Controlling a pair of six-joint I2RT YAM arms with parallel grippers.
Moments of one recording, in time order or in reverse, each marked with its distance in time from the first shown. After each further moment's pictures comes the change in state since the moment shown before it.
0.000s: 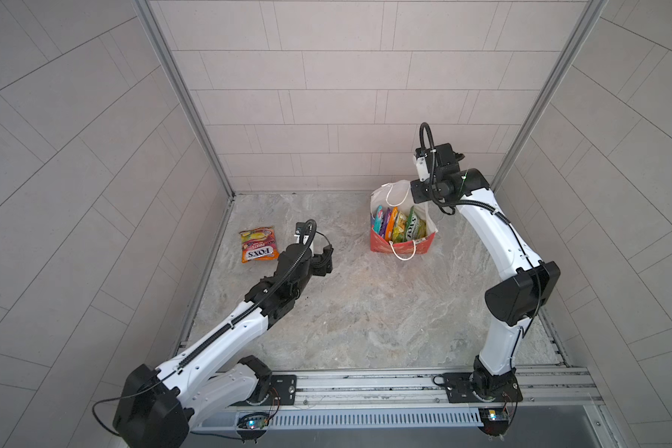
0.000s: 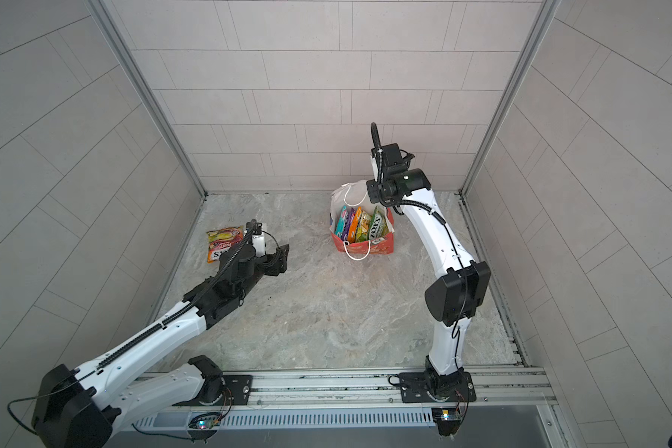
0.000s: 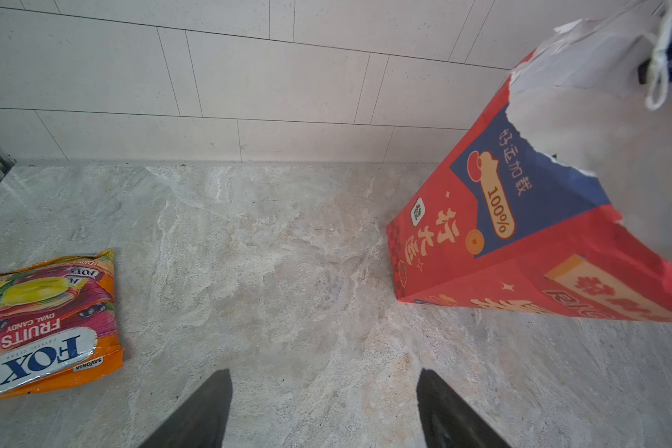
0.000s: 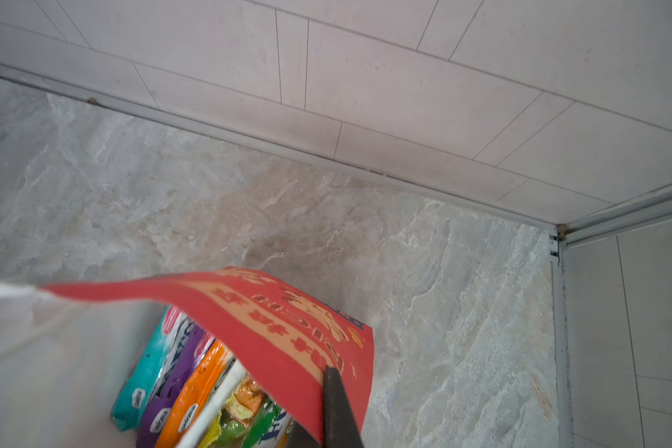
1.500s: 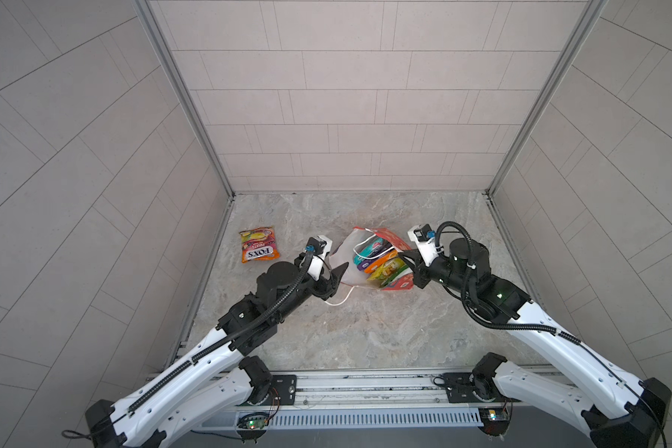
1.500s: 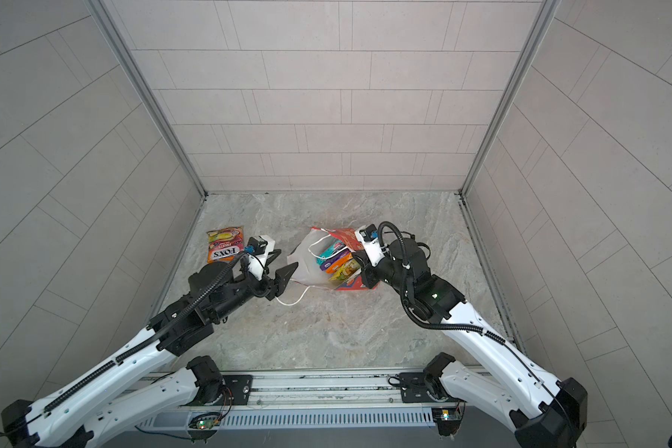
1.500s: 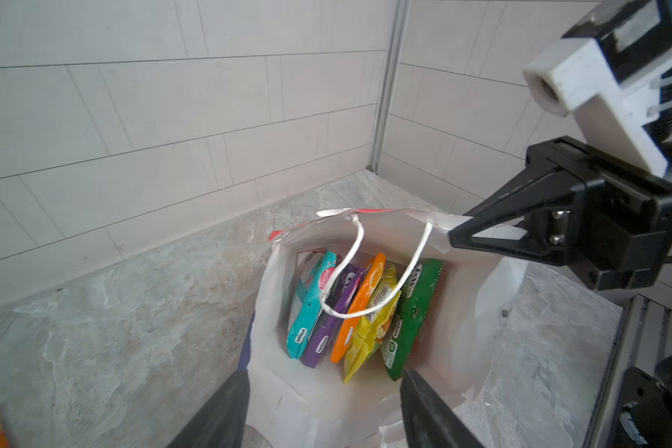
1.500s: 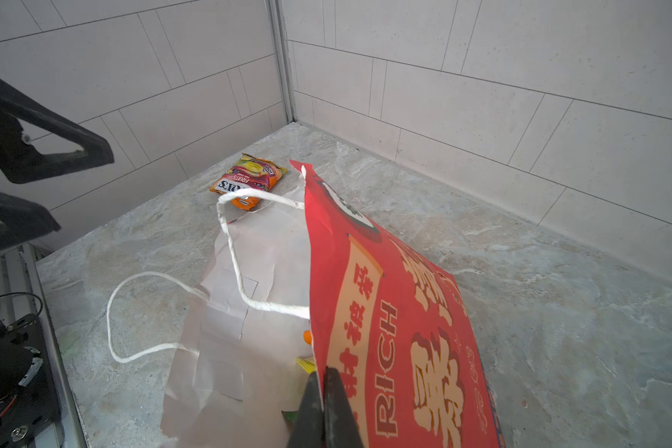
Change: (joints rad) left arm -0.208 -0.211 0.052 -0.110 0.229 0.243; right arm 0.308 -0.901 -1.173 0.695 -0.305 0.000
